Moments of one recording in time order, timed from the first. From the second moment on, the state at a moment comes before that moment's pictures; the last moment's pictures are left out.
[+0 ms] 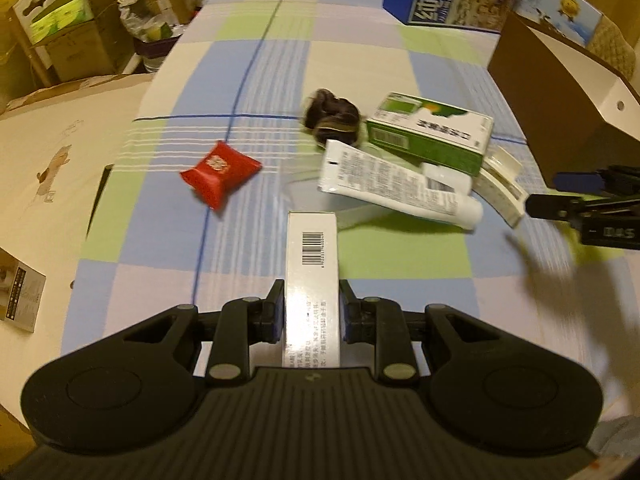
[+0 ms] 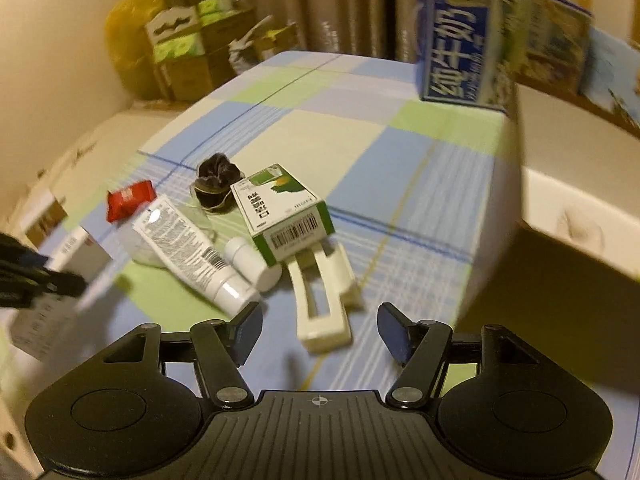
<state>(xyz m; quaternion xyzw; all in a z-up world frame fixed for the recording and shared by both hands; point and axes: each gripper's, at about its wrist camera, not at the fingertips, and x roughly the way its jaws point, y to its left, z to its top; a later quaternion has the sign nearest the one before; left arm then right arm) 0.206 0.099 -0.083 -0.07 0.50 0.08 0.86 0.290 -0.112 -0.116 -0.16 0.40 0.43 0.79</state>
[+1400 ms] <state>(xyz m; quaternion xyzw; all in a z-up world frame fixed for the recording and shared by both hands) 0.251 -0.032 -0.030 -0.01 0.45 -0.05 0.89 0.287 -0.281 -0.053 -0.06 0.40 0.33 0.85</state>
